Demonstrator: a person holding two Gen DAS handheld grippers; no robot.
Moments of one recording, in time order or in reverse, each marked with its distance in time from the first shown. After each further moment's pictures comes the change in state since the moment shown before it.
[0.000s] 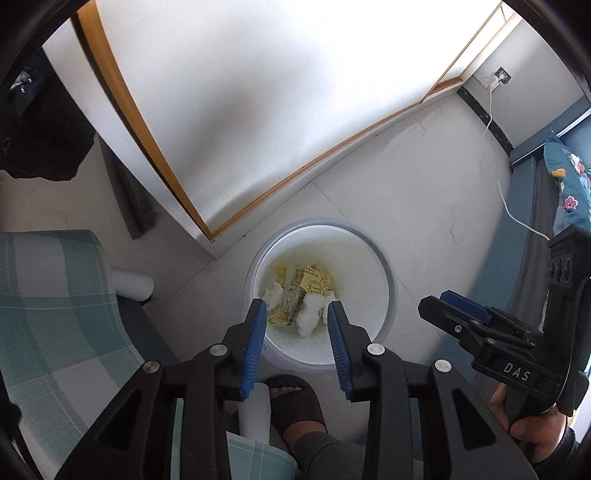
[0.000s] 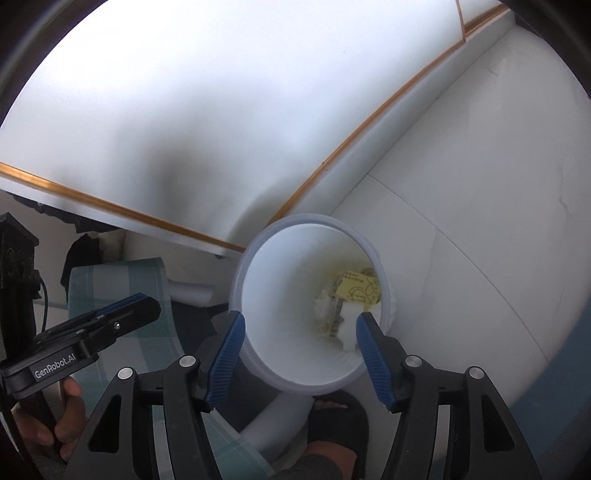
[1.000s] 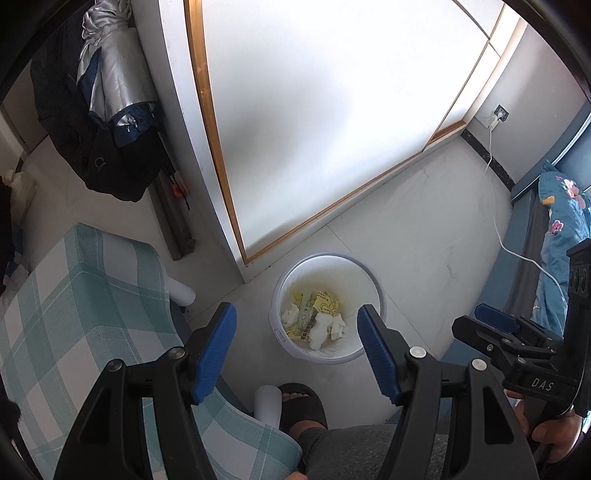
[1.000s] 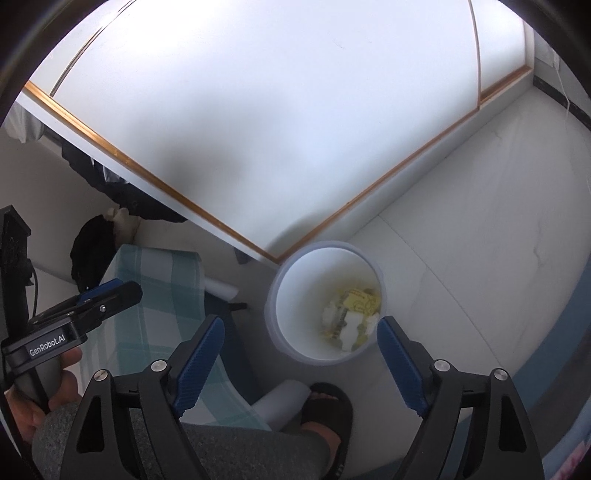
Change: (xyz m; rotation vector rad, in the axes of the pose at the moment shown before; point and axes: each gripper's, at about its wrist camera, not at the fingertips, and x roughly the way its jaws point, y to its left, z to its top) left arm -0.068 0.009 -0.028 -0.044 -0.183 0.069; right arm -0.091 0.047 -0.016 -0.148 -0.079 -0.025
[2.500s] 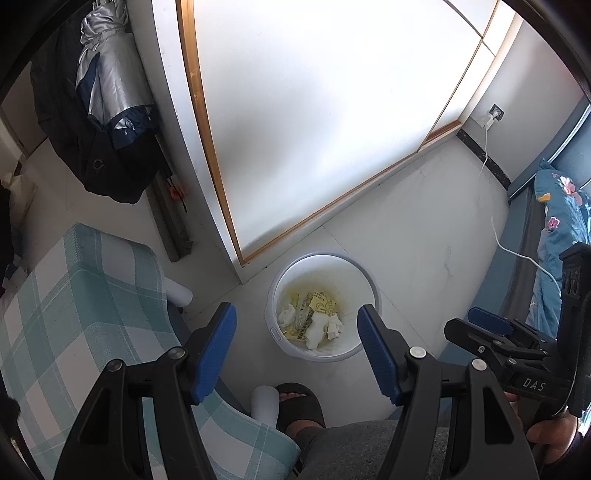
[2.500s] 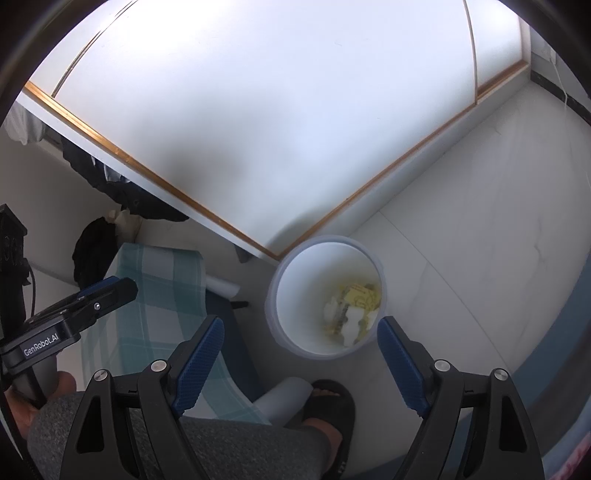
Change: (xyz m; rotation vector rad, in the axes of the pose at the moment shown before) left arm -0.009 -0.005 -0.001 0.004 0.001 -0.020; right arm -0.002 -0.005 -0.010 0.020 -0.007 0.010
